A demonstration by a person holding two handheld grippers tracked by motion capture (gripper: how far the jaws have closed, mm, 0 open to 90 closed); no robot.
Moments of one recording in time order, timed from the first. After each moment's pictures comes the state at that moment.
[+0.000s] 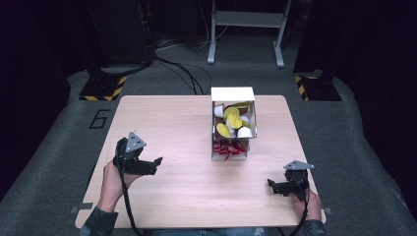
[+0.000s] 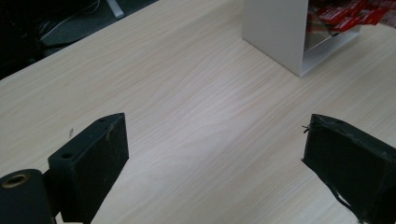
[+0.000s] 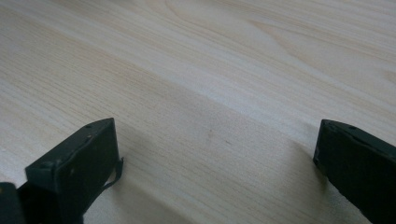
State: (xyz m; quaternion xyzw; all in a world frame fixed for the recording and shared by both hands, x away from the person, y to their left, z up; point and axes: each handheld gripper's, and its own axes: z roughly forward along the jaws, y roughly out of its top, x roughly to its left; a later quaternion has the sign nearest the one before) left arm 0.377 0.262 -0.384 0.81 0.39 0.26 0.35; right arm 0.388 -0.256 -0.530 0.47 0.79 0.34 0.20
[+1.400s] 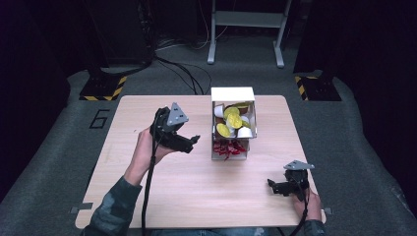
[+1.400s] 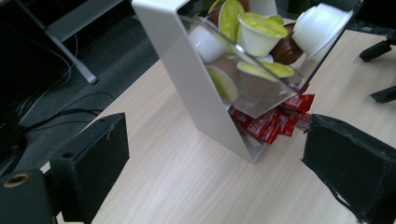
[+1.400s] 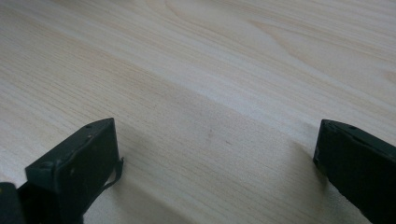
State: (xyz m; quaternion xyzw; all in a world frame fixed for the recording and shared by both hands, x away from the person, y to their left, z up) left arm 0.411 0.157 -0.304 0.85 0.26 0.27 0.38; right arm 0.388 -0.256 -0.530 0.47 0.79 0.34 0.20
